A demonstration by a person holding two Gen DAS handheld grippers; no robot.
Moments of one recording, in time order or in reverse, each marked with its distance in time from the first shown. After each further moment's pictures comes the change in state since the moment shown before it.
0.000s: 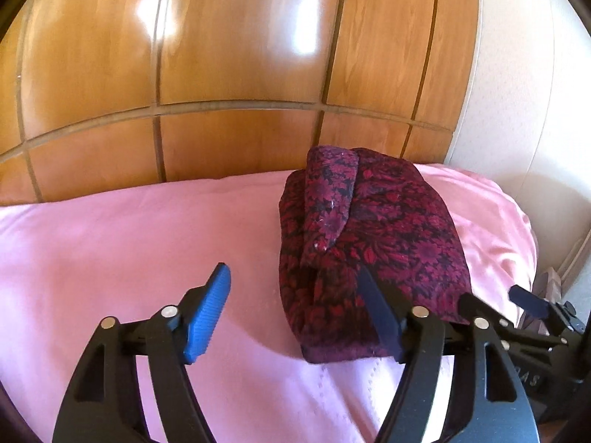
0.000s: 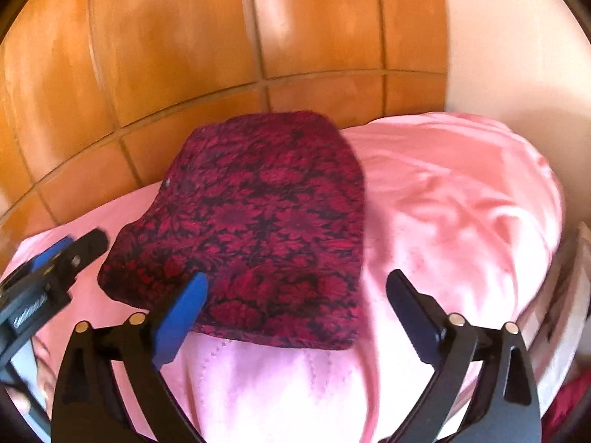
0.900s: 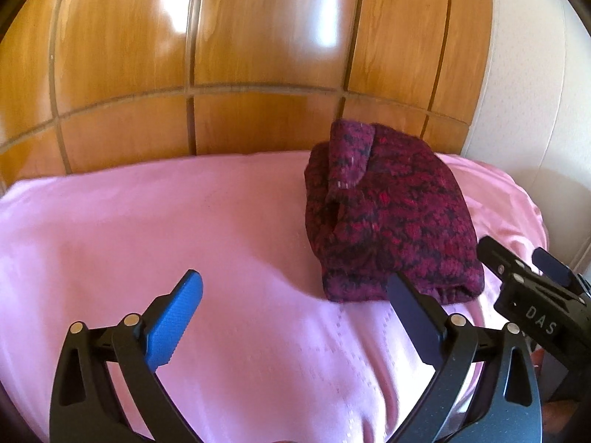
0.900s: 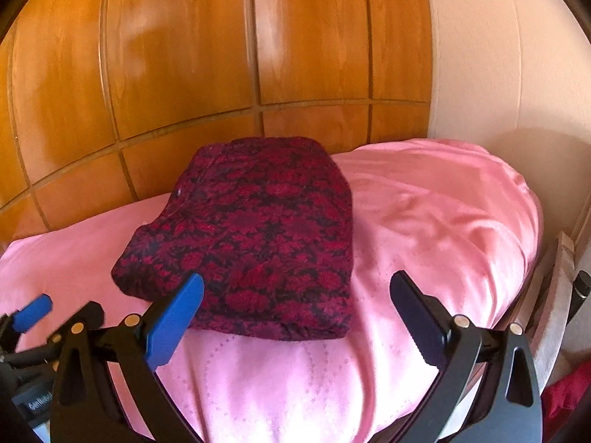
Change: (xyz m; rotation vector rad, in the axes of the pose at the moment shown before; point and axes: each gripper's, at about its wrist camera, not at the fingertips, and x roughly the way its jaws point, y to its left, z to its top) left arm -0.029 0.005 -0.037 -0.027 0.020 0.081; right arm -0.029 0.015 -0.013 -0.026 -0.112 -0.050
